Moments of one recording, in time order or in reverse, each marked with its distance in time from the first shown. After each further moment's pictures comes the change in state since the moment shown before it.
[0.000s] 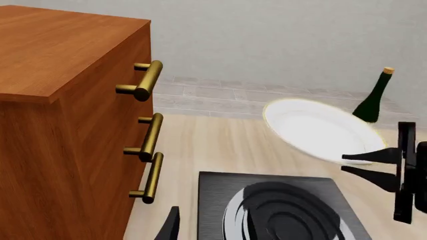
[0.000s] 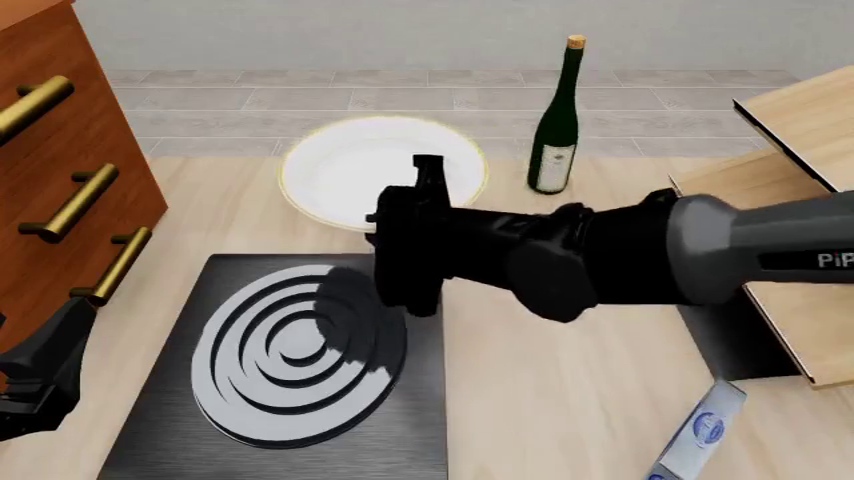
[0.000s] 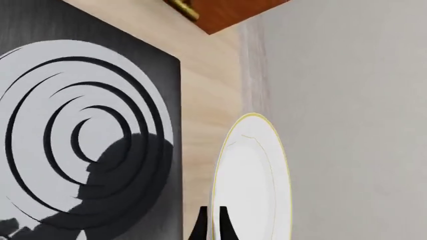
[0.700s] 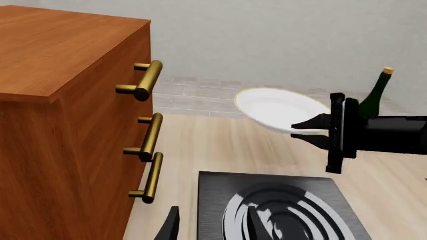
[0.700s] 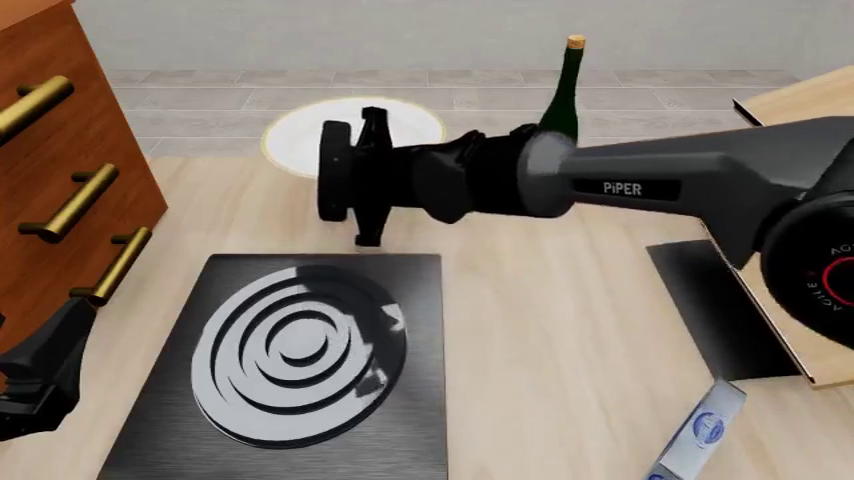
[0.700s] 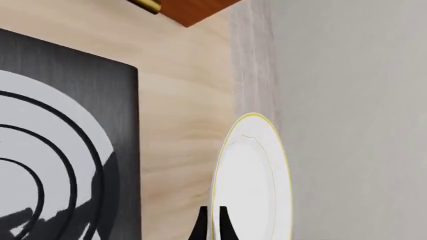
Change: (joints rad) left arm 0.000 -0.006 -0.001 0.006 0.000; right arm -0.055 0.340 -0.554 0.267 0.003
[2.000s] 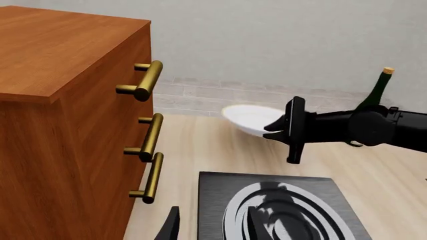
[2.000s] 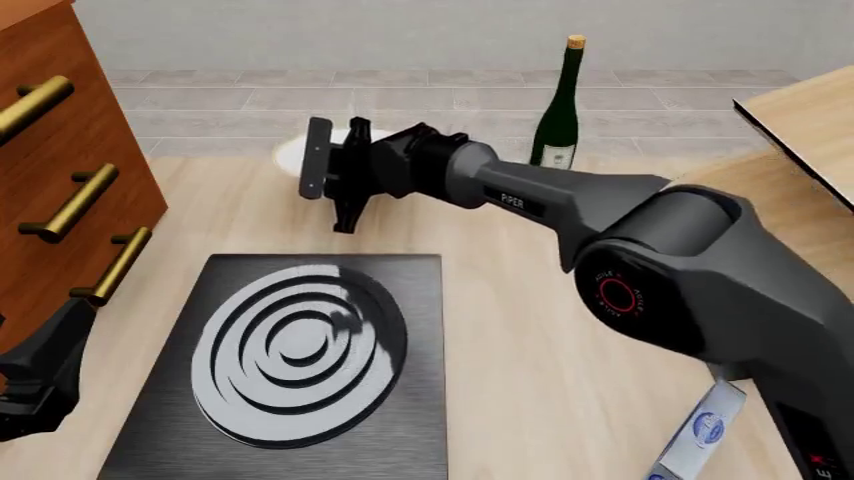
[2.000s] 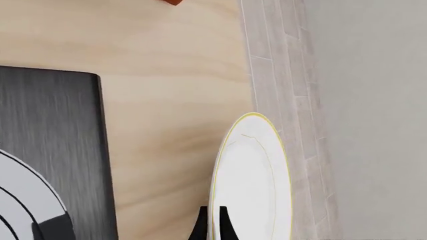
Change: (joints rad) left arm 0.000 -0.004 0.000 0.003 0.001; right arm -0.044 0.383 -0.572 0.306 0.146
